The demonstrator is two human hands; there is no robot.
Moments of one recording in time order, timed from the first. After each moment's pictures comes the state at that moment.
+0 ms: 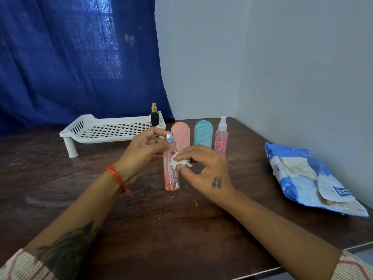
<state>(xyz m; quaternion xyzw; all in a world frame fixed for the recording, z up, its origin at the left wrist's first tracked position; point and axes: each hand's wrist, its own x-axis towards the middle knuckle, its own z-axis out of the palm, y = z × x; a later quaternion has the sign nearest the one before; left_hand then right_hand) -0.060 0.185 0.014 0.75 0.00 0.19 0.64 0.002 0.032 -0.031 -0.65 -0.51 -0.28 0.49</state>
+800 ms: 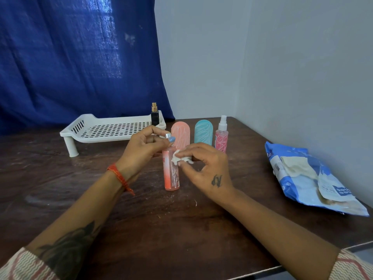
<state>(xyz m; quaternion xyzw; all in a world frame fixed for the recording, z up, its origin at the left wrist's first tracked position) -0.057 0.186 0.012 0.74 0.02 0.23 0.63 0.003 0.034 -0.031 -0.66 -0.49 -0.31 0.49</state>
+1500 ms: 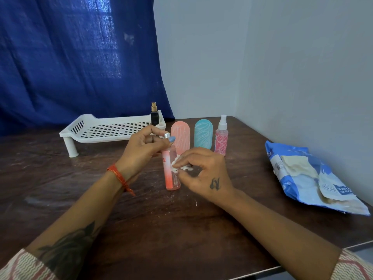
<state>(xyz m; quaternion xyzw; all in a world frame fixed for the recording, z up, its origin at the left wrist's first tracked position) -0.056 0.186 0.011 0.75 0.03 0.24 0.62 -0.001 0.032 -0.033 -0.66 -0.52 -0.29 0.46</state>
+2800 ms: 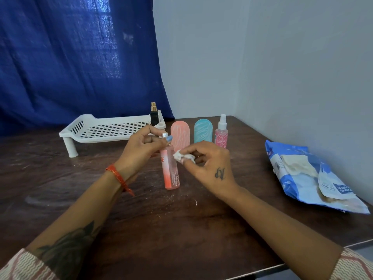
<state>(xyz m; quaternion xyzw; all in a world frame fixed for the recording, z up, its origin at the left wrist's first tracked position) -0.056 0.188 0.010 0.75 0.04 0.24 0.61 0.007 0.031 -0.030 -0.69 -0.46 -0.26 0.51</state>
